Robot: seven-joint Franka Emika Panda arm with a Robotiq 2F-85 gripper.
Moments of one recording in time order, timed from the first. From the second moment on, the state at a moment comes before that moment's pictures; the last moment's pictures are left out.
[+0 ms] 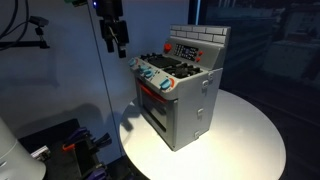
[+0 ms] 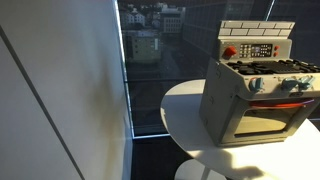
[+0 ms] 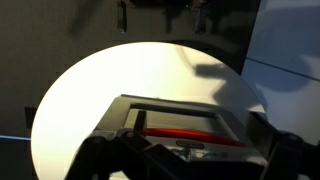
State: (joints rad) arm -0.01 -0.60 0.00 -2.52 0.01 1.91 0.00
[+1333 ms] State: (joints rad) arm -0.07 -0.40 -0.05 -2.35 0.01 2.05 0.02
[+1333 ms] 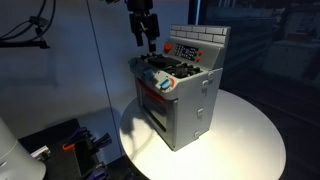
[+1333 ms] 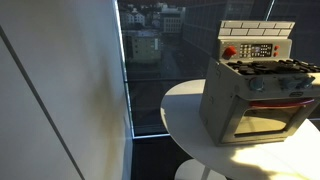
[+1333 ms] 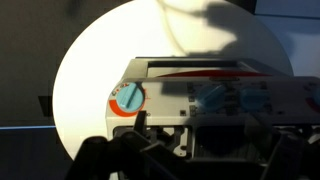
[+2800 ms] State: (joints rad) arm -0.10 -0.22 -0.07 -2.23 0.02 2.15 0.05
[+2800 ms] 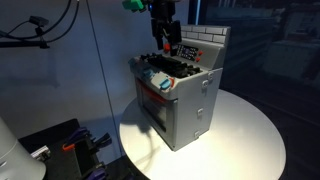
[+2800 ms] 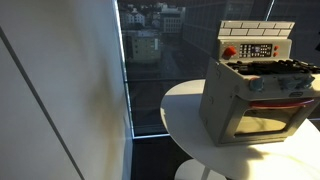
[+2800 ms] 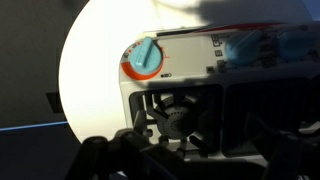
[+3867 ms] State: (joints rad) arm -0.10 0.07 -0.10 -1.99 0.03 2.32 0.21
